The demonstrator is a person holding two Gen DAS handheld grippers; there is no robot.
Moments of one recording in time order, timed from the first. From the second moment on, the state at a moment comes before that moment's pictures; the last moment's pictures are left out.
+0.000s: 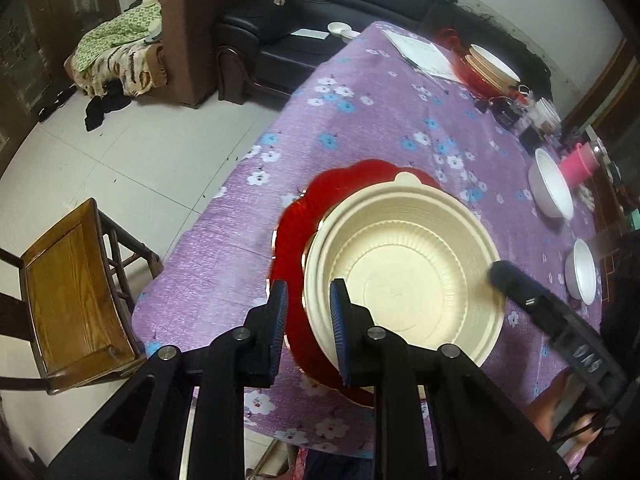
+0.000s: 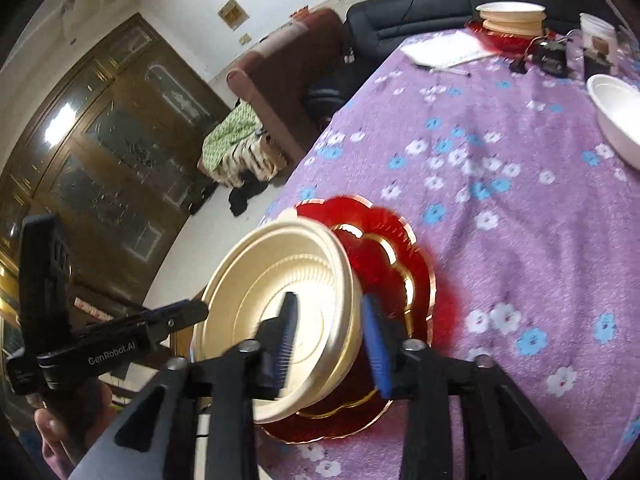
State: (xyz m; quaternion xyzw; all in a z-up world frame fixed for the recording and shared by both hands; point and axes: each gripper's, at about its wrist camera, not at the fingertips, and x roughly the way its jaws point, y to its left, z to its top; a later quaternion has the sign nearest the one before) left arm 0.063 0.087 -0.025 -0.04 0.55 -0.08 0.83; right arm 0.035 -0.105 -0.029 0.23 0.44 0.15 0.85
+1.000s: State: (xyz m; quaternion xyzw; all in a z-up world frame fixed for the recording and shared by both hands) left arm 0.053 -0.291 -0.021 0.06 0.57 -0.32 0.76; right arm -0.106 -0.493 -0.008 0.32 0.25 -0.13 0.90
